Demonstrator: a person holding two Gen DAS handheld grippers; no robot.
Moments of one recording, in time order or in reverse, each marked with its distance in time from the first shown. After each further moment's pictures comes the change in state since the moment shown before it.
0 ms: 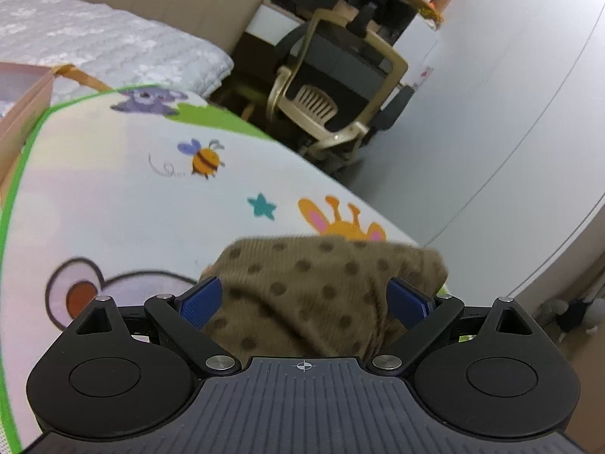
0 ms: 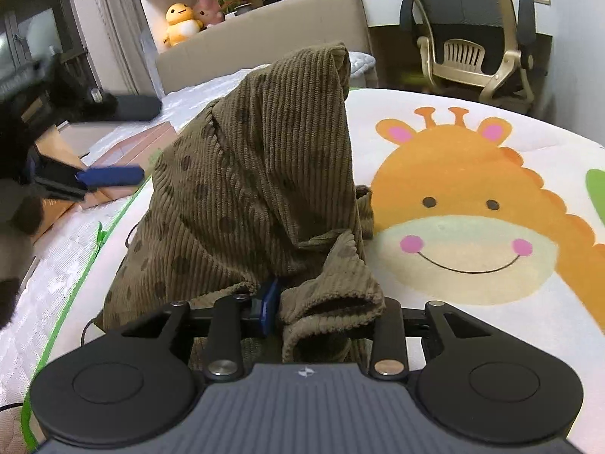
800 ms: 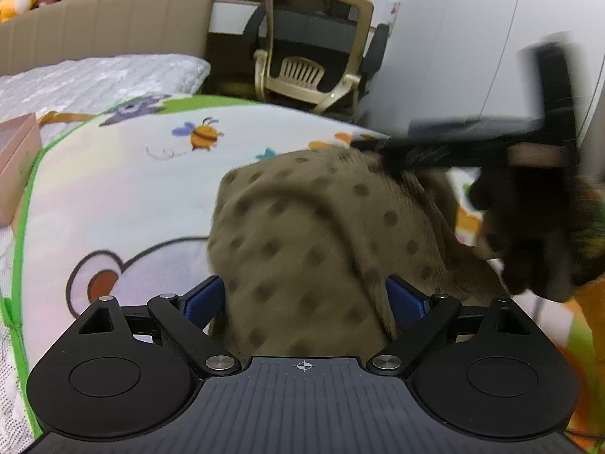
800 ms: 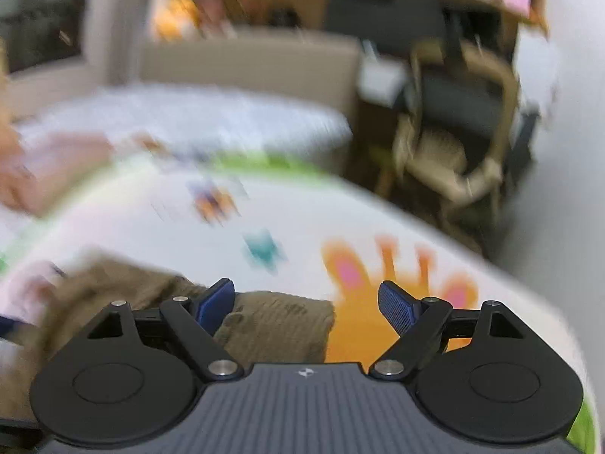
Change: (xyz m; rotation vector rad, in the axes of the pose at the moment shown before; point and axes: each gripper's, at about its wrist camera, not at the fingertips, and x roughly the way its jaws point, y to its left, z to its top) left arm 0.005 -0.003 -0.063 0.339 0.051 0.124; right arm 0.095 -0.016 0.107 -0.262 -0.062 -0.273
